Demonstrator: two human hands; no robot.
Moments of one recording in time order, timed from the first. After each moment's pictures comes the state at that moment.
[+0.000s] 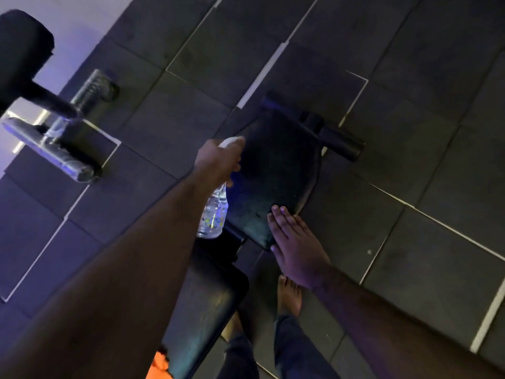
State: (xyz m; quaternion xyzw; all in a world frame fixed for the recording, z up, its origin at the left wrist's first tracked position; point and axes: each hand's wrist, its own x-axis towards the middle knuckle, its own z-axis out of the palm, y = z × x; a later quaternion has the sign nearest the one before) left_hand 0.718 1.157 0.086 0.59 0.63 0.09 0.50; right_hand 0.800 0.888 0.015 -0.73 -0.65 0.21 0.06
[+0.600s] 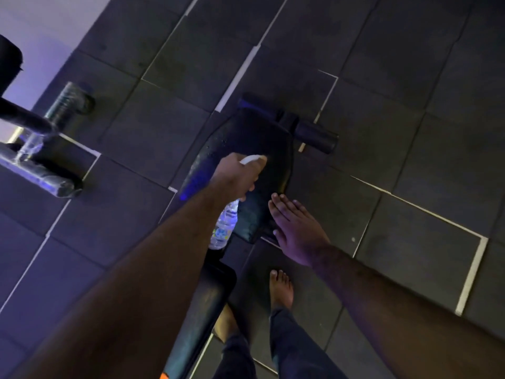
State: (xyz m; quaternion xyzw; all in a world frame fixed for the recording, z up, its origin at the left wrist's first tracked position) left_hand 0.758 1.088 0.085 0.65 0.53 -0.02 0.54; right_hand 0.841 0.871 0.024 -0.75 -0.62 0.22 0.06
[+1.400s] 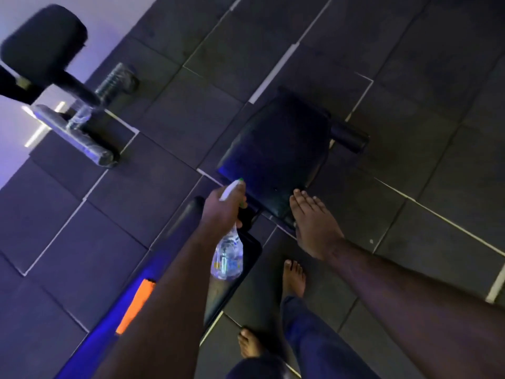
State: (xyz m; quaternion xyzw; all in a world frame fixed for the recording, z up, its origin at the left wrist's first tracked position) left_hand 0.593 1.012 0.092 0.52 0.63 0.12 0.56; right_hand 0.790 0.860 0.035 -0.74 -0.63 0.23 -0.04
